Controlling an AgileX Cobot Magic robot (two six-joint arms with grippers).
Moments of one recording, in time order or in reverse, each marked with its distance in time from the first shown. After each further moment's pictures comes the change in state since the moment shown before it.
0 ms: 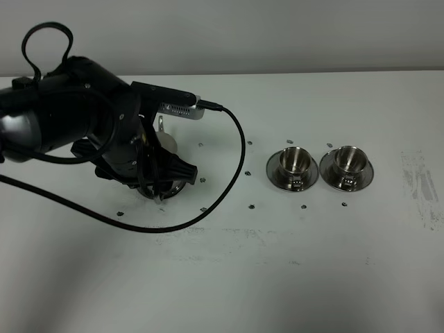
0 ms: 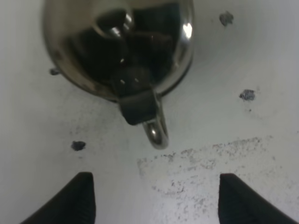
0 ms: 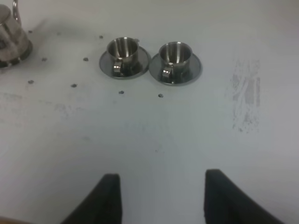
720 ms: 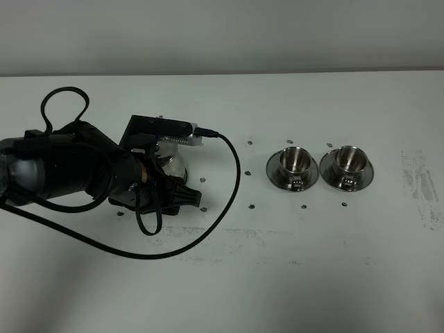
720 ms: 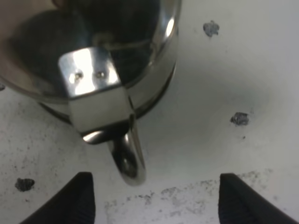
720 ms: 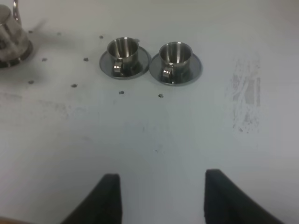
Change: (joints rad) left arm 0.006 0.013 0.245 0.036 -0.409 -0.098; right arm 0.000 0.000 0.000 0.001 0.000 0.000
